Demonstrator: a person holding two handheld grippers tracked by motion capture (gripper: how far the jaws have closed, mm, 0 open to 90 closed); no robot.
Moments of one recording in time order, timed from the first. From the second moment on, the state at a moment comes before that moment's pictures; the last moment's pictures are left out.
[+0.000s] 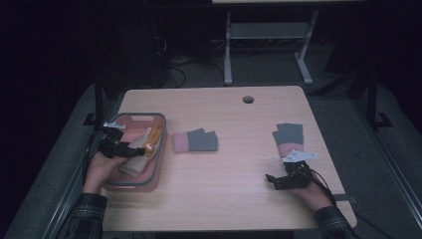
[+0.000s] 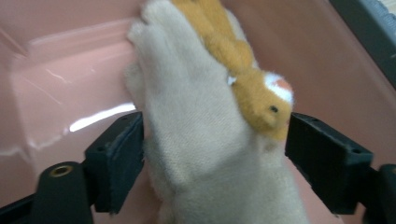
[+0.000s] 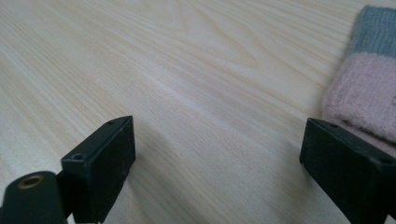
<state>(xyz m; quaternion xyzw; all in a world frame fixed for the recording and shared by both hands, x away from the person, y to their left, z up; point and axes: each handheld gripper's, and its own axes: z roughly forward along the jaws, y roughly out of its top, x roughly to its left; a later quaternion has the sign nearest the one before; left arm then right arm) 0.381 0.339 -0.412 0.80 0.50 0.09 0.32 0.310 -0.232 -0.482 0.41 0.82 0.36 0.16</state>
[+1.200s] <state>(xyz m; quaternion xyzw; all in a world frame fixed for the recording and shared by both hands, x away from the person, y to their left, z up) 0.344 0.236 -0.375 0.83 0.38 0.05 0.40 0.310 -0.232 -0.482 0.41 0.82 0.36 0.16</state>
